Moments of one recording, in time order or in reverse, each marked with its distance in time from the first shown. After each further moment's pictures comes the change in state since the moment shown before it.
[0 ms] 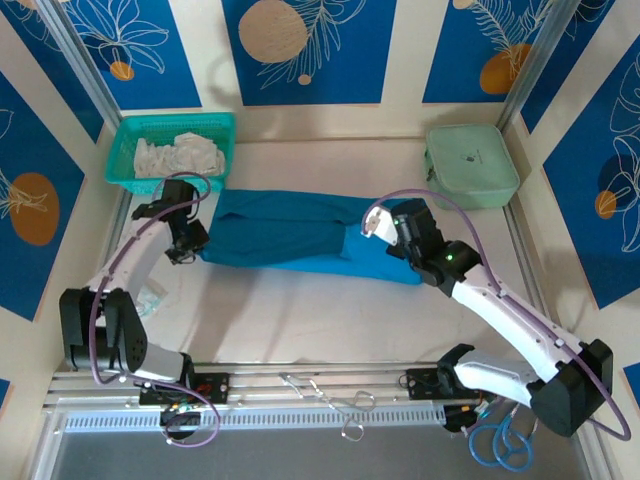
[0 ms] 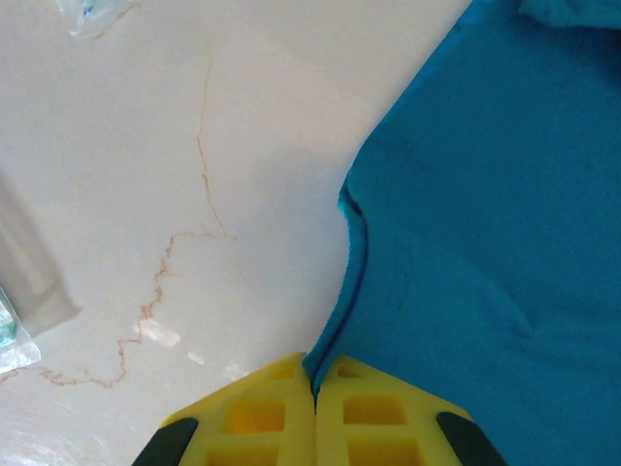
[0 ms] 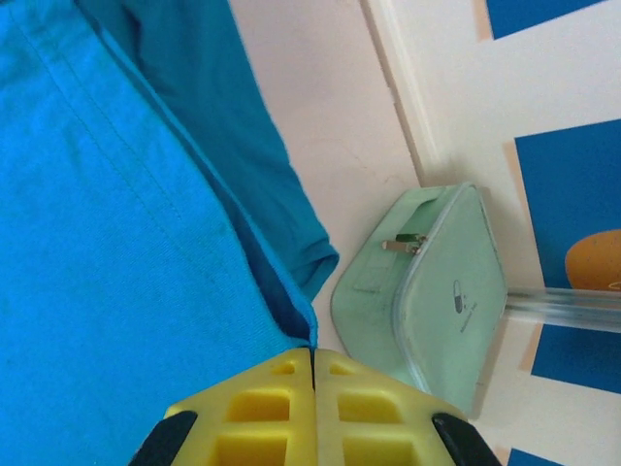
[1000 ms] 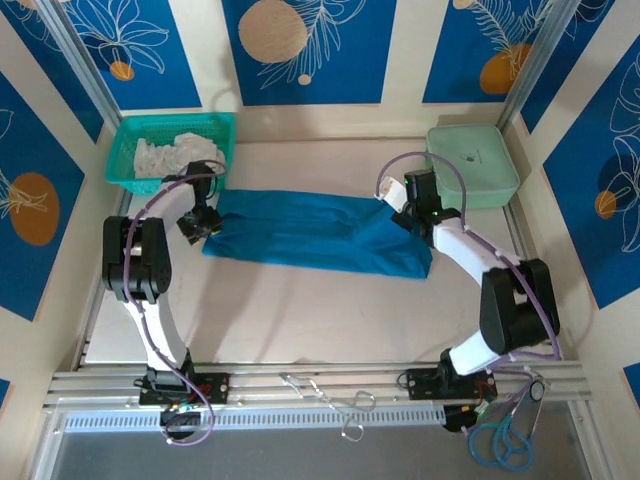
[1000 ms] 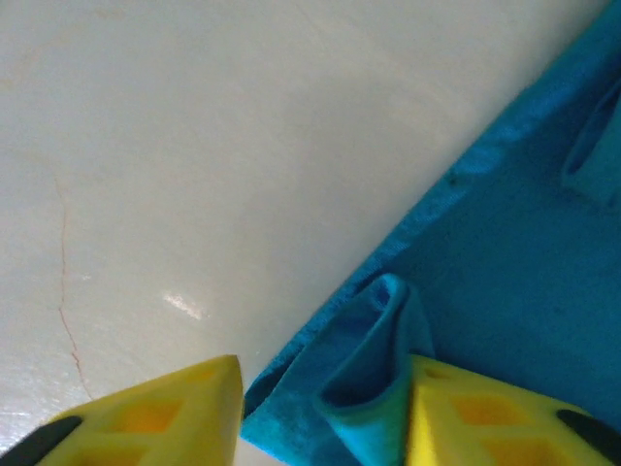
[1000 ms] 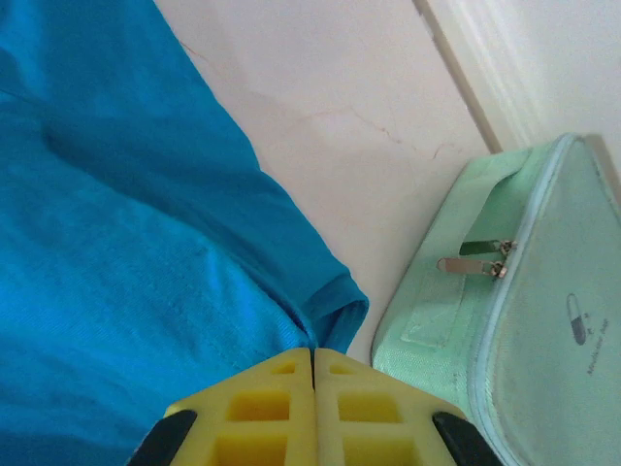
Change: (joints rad) left arm 0.000 0.487 0.320 -0.002 -0.036 -0.034; right arm -0.324 0.486 0.071 0.351 -0.233 0.032
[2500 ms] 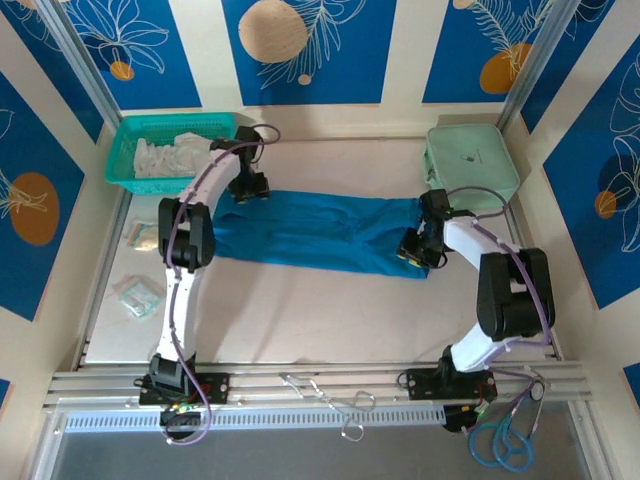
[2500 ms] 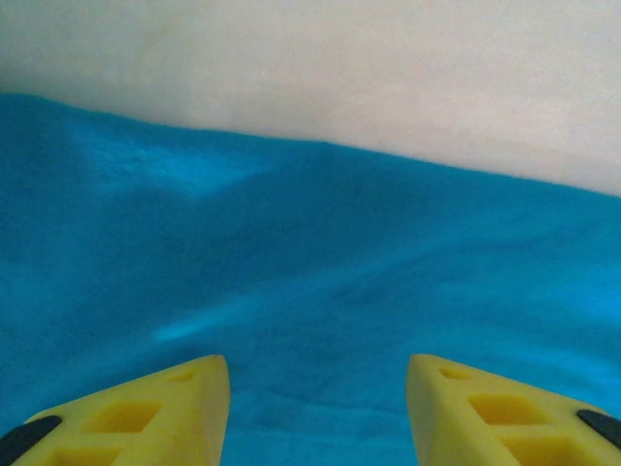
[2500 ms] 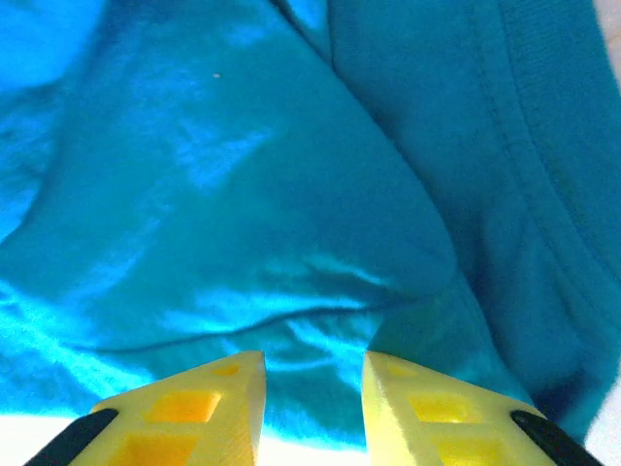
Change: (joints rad) left arm -0.186 0.491 0.802 -0.220 0.164 0.274; right arm -0.141 0.069 -0.033 -0.472 -0.417 1.312
